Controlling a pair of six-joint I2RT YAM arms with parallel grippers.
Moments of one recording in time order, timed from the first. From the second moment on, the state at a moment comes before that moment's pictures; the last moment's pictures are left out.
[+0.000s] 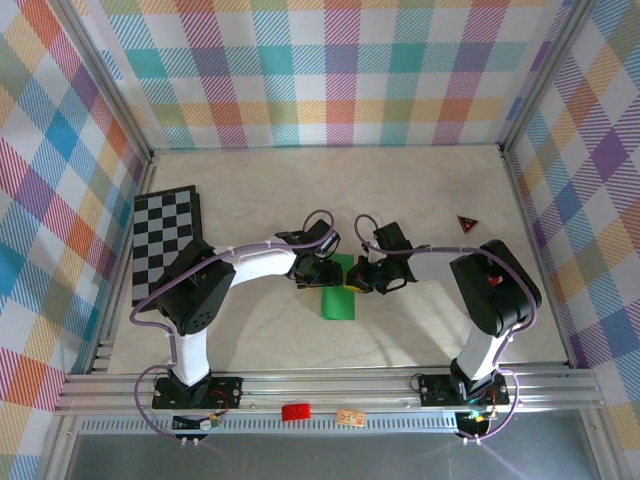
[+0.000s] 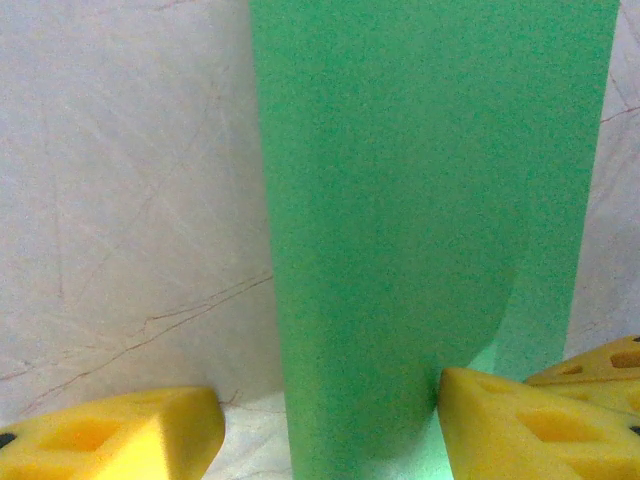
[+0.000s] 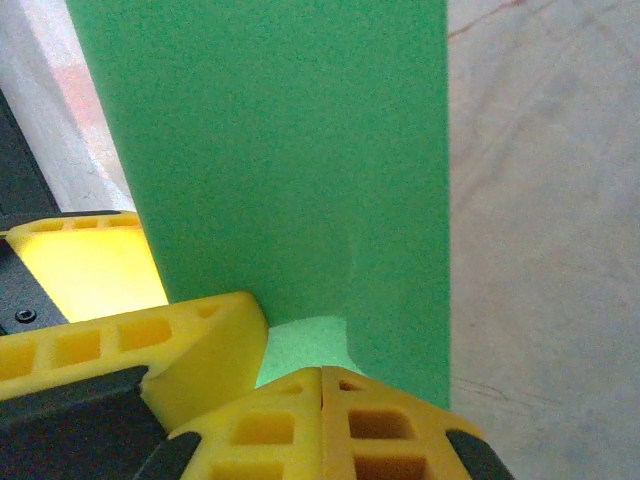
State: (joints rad) left arm -0.75 1.91 1.17 -0.51 0.09 -0.74; right arm 0.51 1.74 0.79 -0.10 -0.66 0.79
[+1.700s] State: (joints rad) left arm -0.66 1.84 0.93 0.10 0.49 -0.95; right arm 0.45 1.83 0.89 -0.24 -0.66 0.49
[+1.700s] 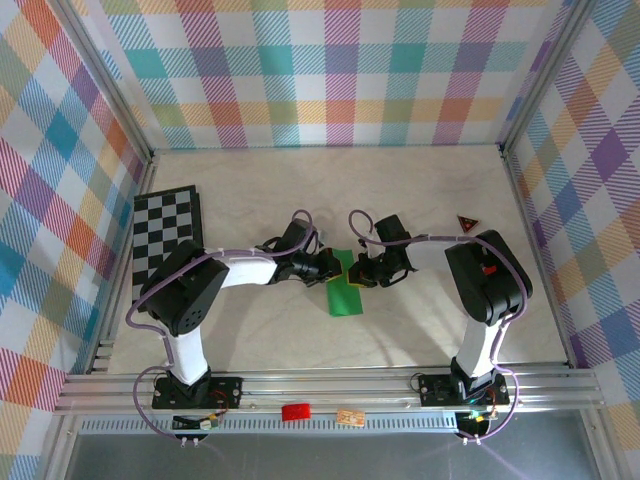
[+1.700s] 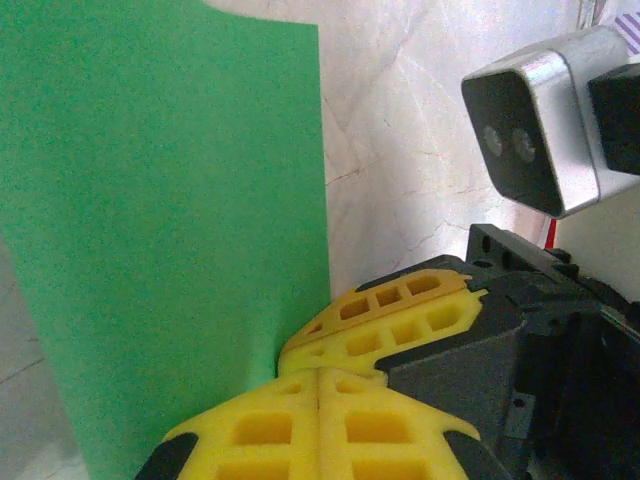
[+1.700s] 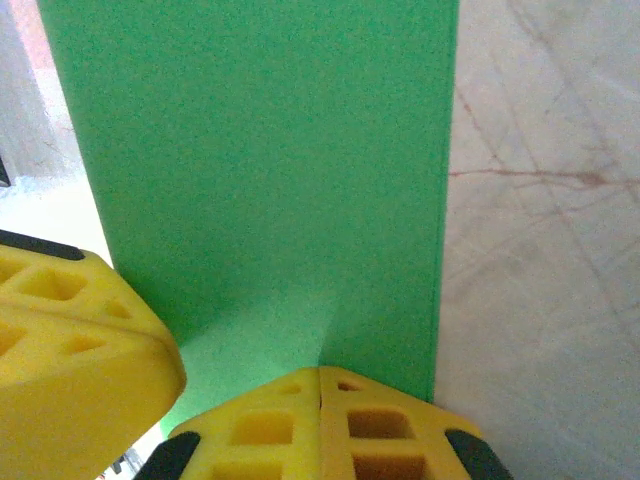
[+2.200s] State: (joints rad) left arm -0.63 1.84 0.91 0.04 0.49 -0.89; right arm 0.45 1.83 0.88 -0.22 -0.66 0.51
